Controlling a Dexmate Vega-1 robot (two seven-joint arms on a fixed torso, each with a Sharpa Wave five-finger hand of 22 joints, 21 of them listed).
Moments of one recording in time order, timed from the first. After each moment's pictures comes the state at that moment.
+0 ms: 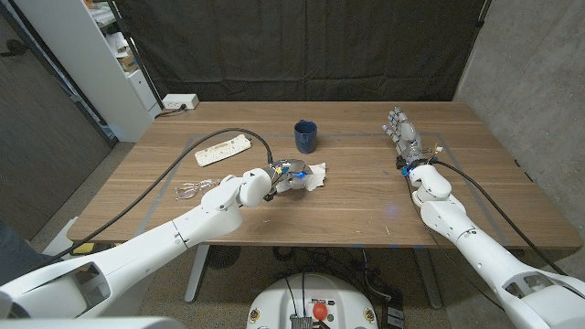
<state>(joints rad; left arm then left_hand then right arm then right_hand) 0.73 0.72 0.86 -1.90 0.57 0.43 -0.28 1.15 0.11 0.41 -0.17 0.18 0.55 0.02 0.28 0.21 0.46 -0.07 0.34 0.20 0.40 -0.10 0.35 0.18 0.36 -0.12 0.43 0.17 -0.83 -0.45 -0.34 -1.22 0.64 0.38 -0.04 0.31 0.02 0.27 -0.01 0.28 0.19 0.06 0.20 0.19 0.13 0.08 0.20 0.19 0.01 0.02 0.20 0.21 0.24 -0.01 0.19 0.17</state>
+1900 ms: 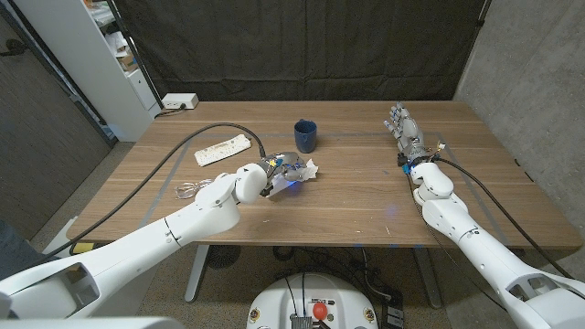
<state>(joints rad) 0.74 0.75 0.82 -2.02 0.50 0.56 -0.19 1.14 0.13 0.43 -0.15 0.18 0.59 0.03 0.28 0.21 0.58 -0.03 0.35 0.24 0.70 -0.07 0.36 0.21 0.76 0.04 0.49 0.19 -0.85 -0.46 -0.33 -1.27 0.64 0.39 -0.05 0.31 0.02 0.27 -0.02 0.29 0.19 0.05 0.20 0.19 0.13 0.08 0.20 0.19 0.02 0.01 0.20 0.21 0.24 -0.01 0.19 0.17</state>
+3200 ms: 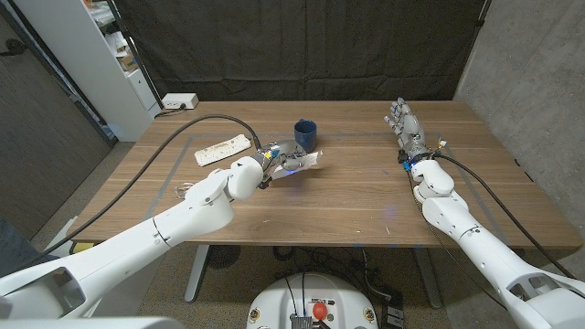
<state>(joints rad) 0.78 0.80 0.76 -2.13 0.47 0.57 -0.12 1.13 0.13 0.43 -0.16 0.18 0.67 0.03 0.29 0.21 0.66 -0.05 0.36 0.25 0.79 -0.09 0.36 0.21 0.82 0.00 0.53 0.19 -0.85 -0.46 -0.32 -1.30 0.64 0.40 -0.06 0.31 0.02 0.27 -0.02 0.29 0.19 0.05 0.20 0.19 0.13 0.08 0.20 0.19 0.02 0.01 0.20 0.21 0.24 -0.01 0.19 0.17</state>
